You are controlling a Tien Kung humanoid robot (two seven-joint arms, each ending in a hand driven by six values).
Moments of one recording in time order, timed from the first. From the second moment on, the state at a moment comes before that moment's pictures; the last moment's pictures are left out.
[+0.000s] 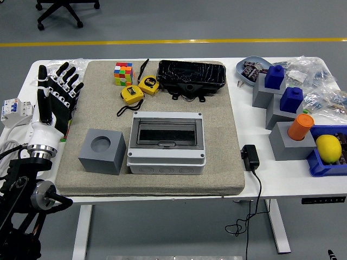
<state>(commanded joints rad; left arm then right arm) -0.06 0.06 -1.43 -1.48 1.02 0.14 -0.18 0.08 -0.07 1.52 0.18 -1.15 -0.10 -0.05</state>
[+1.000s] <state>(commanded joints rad) 0.00 0.05 -1.47 -1.48 1.41 0.25 -0.18 0.08 -0.08 1.56 0.18 -1.24 -0.12 -0.02</state>
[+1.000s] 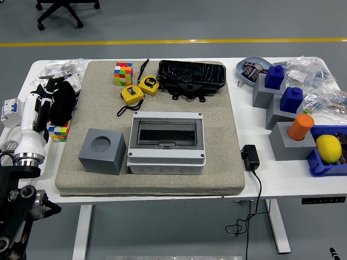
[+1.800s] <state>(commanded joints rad) 0.00 0.06 -1.44 -1.48 1.43 0.26 -0.18 0.08 -0.08 1.52 0.18 -1.25 -0.11 0.00</state>
